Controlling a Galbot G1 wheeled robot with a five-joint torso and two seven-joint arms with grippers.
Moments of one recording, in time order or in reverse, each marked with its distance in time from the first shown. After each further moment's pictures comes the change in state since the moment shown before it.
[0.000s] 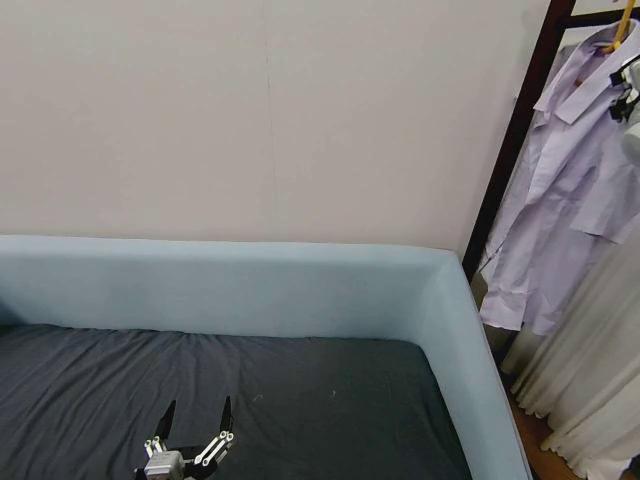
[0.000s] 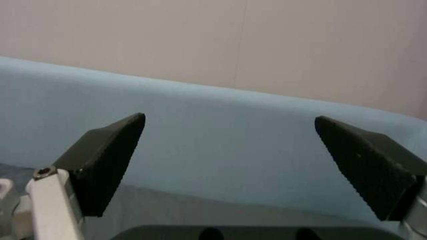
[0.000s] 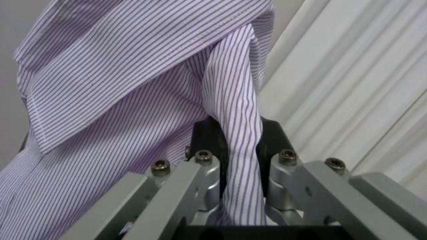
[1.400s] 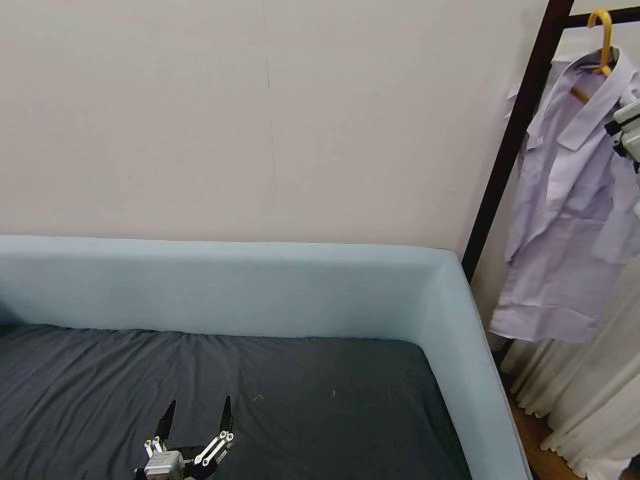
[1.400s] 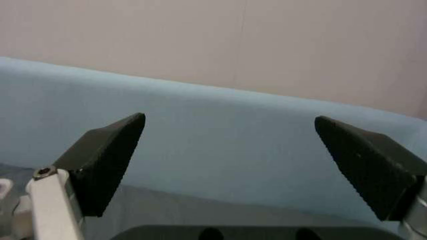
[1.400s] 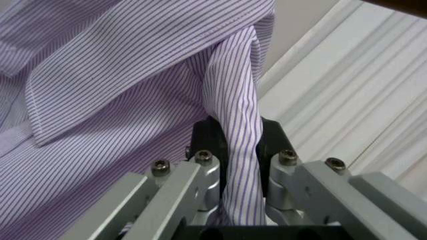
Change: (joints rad) left arm 0.000 0.000 0.000 0.000 0.000 0.000 0.000; right arm -0.447 -0.035 0.444 0.162 -0.528 0.115 -0.245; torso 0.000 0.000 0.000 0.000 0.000
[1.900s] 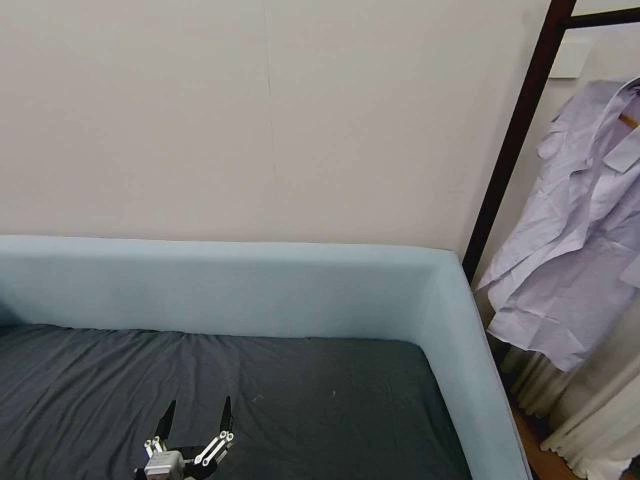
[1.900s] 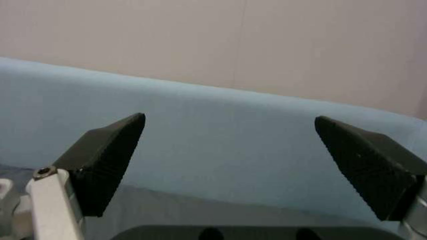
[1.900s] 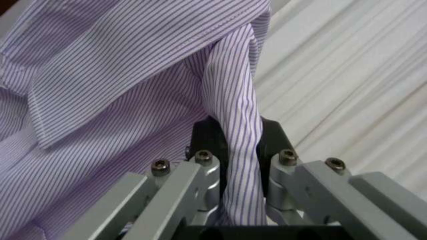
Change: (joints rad) left arm 0.000 0.000 0.000 0.000 0.000 0.000 0.000; right arm -0.330 -0.133 0.279 0.095 -0.037 0.046 -0.033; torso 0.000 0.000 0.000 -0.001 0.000
